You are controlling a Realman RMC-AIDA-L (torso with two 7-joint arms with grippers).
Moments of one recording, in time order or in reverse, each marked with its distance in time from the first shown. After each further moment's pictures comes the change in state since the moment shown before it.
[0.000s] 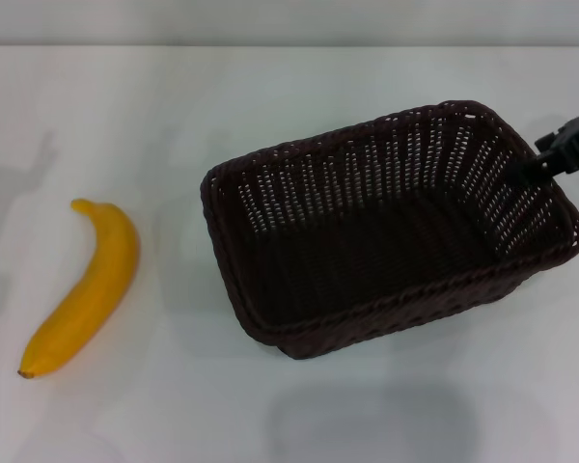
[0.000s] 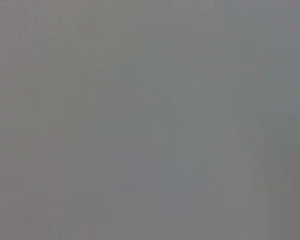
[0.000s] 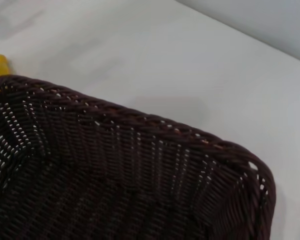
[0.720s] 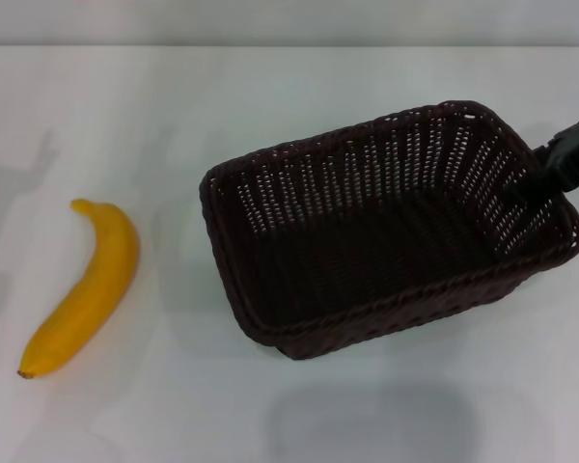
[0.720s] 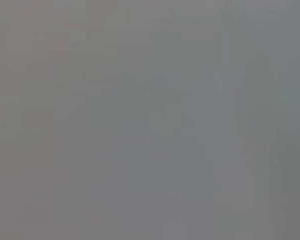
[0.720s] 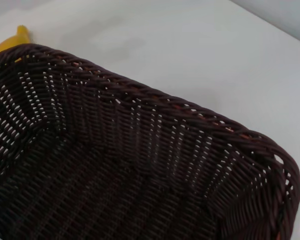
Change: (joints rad) left arm -0.004 0.000 0.000 -0.007 -0.003 0.003 -0.001; right arm 0.006 0.016 -0.004 0.026 -0.019 -0.005 -0.113
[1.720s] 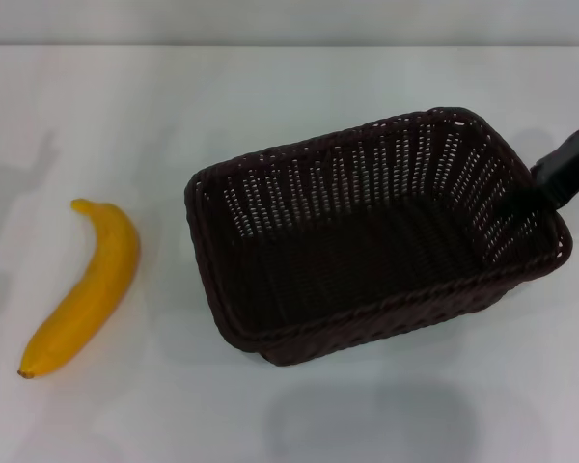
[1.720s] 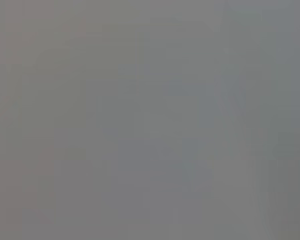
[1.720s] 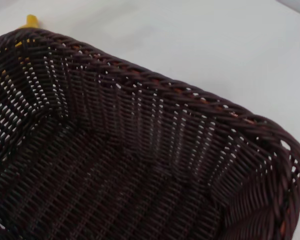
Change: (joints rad) left arm -0.005 0.002 0.000 -0.008 0.002 -0.002 0.001; right arm -0.001 0.018 -0.026 0.031 -0.007 0.009 0.011
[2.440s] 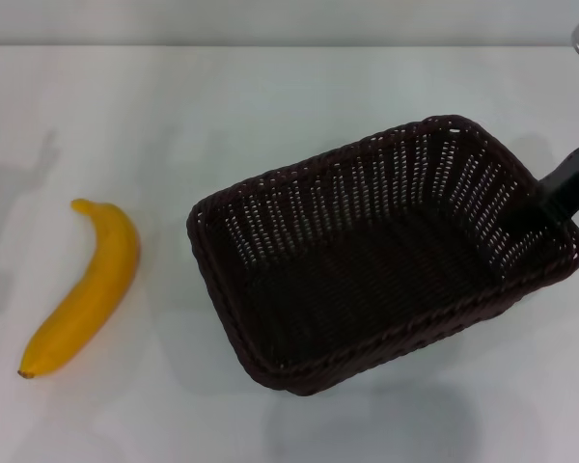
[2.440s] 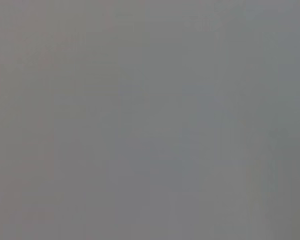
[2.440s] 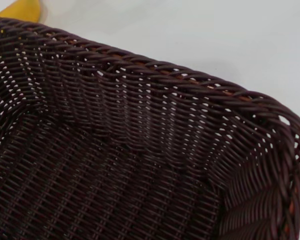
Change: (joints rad) left arm -0.003 0.000 0.000 -0.001 0.003 0.000 0.000; right arm 0.002 0.010 -0.020 0.021 -0.035 -0.008 -0.001
